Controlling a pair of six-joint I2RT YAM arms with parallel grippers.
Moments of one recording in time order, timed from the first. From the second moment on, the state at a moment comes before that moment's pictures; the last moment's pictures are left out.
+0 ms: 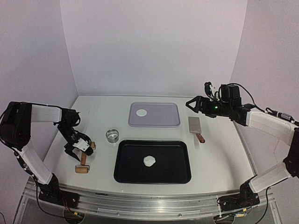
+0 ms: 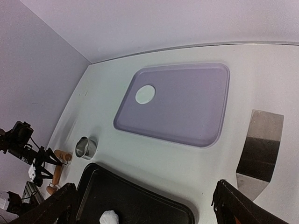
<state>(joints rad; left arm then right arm) -0.14 1.65 0.92 -0.87 0.30 1.96 0.38 1.37 0.99 -0.11 -0.33 0.45</state>
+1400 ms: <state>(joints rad) -0.24 1.26 0.93 -0.36 0.77 1.25 0.86 1.92 1.92 -0.55 -0.28 0.79</state>
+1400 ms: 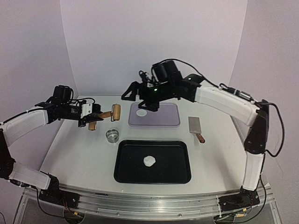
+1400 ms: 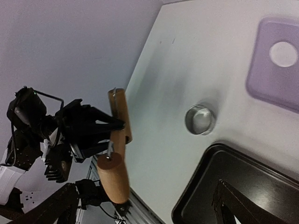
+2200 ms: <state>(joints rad) -0.40 1.29 0.93 -0.14 0.62 0.93 0.93 2.22 2.21 -0.59 -0.39 0.82</state>
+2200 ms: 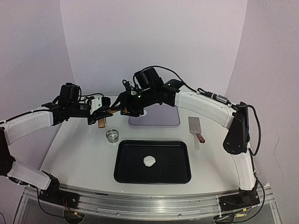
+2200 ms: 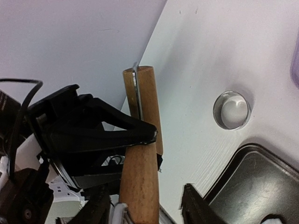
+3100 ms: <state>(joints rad) -0.40 1.31 1.02 -0.26 0.76 0.89 0.92 2.11 1.99 -0.64 -0.32 0.63</state>
